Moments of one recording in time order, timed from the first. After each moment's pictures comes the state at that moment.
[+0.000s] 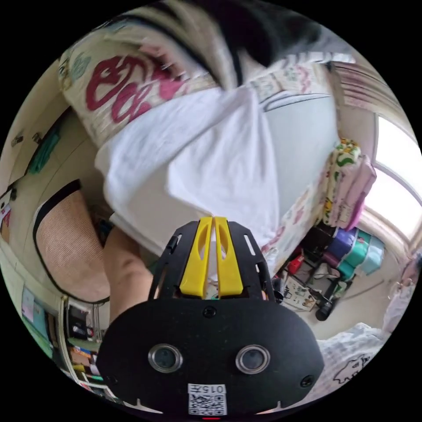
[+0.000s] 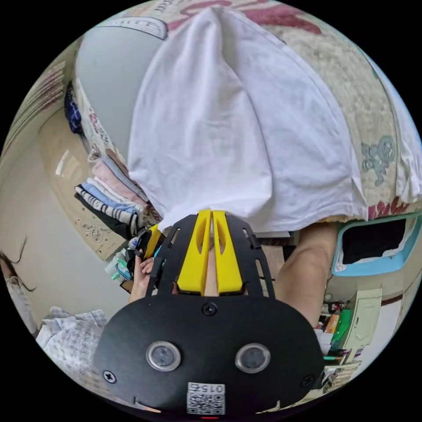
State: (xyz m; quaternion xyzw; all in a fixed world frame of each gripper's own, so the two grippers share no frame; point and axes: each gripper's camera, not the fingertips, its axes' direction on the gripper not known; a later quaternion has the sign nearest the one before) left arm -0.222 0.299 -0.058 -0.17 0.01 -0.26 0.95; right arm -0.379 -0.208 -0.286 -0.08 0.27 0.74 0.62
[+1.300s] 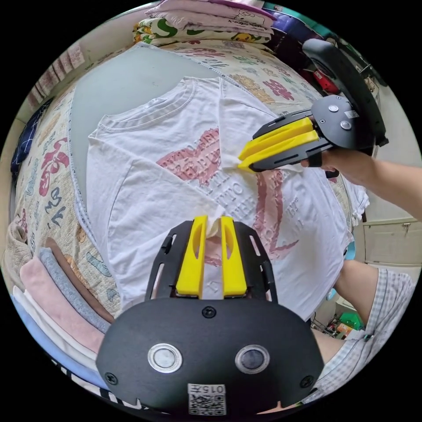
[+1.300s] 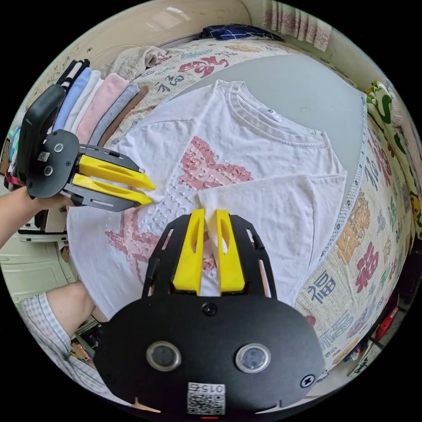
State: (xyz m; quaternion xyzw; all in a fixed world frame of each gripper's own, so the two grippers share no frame) left arm 0.154 0.013 0.282 -0.28 -0.14 0.44 0.84; right arm -0.126 0.207 -0.130 -0.46 0.46 0.17 0.74
